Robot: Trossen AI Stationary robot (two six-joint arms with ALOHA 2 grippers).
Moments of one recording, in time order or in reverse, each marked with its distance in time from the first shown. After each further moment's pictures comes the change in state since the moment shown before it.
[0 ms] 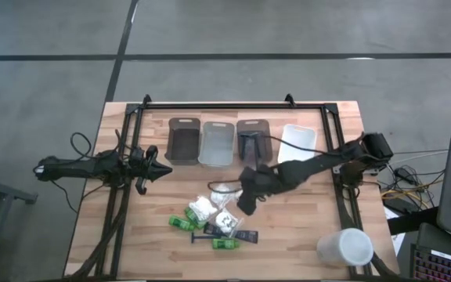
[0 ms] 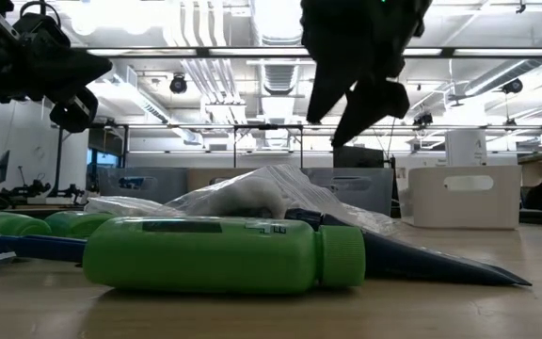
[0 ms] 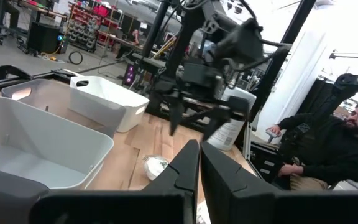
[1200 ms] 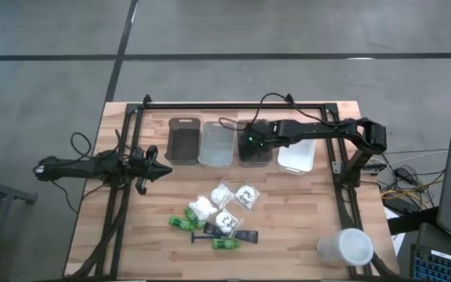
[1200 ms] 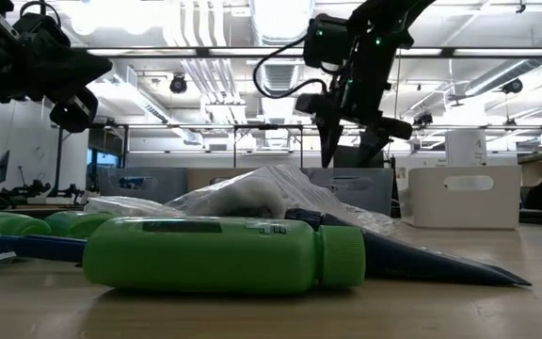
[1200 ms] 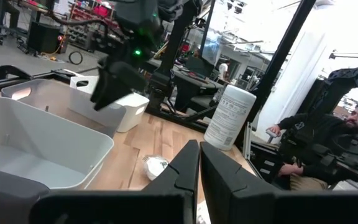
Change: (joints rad) left arm 0.000 0.000 0.000 0.000 0.000 0.000; right arm -0.459 -0.002 0.001 -0.187 0.027 0.126
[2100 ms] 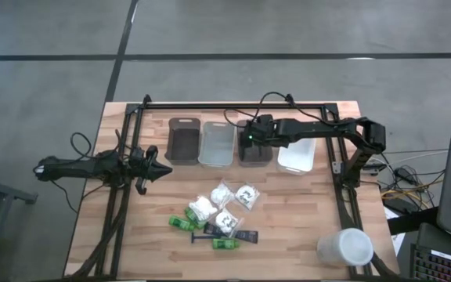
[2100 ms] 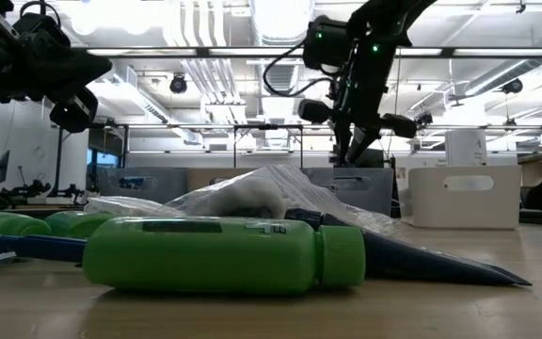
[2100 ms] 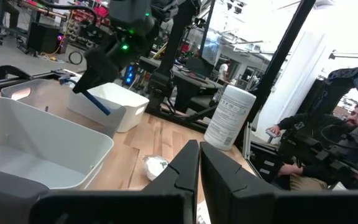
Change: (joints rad) left arm 0.000 0.000 0.000 0.001 0.001 0.000; right arm -0.040 0.006 -0.004 0.002 0.221 0.225
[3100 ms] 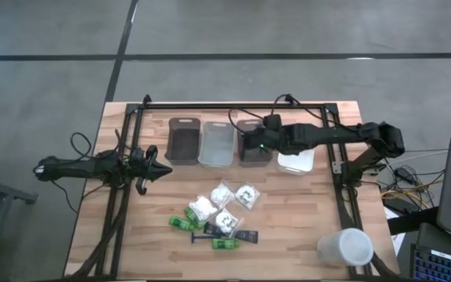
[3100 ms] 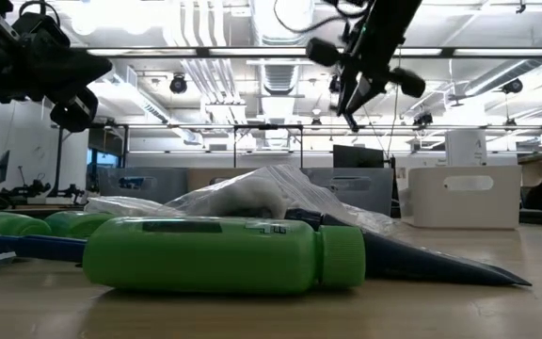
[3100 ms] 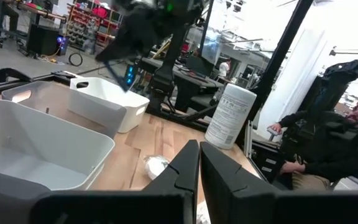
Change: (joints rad) left arm 0.000 0.000 0.000 -0.002 0.001 0.017; right arm 0.136 -0.154 0.025 -0.037 0.152 0.036
